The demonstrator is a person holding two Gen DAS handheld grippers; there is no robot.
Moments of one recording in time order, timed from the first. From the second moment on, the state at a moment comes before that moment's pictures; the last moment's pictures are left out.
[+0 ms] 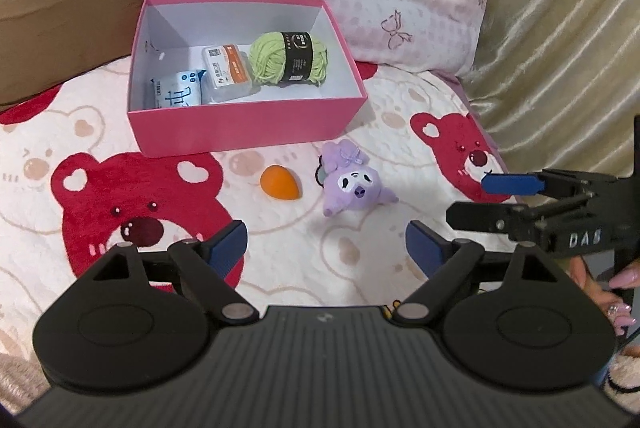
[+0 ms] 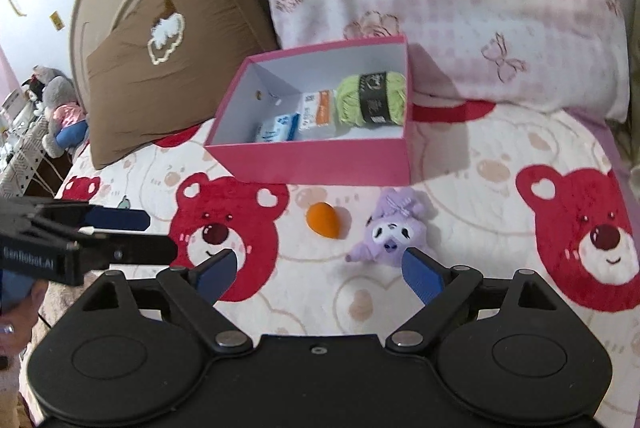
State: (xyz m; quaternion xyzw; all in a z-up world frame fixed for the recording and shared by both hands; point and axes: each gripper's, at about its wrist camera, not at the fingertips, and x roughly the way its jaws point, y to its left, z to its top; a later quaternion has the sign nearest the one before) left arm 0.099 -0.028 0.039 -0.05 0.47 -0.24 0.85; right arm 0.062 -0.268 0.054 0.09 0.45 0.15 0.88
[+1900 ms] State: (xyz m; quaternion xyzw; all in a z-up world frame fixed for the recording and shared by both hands) left arm 0.160 -0.119 -0.150 -0.11 0.39 -0.29 0.87; right arm 0.182 -0.326 -0.088 0.26 0.52 0.05 0.81
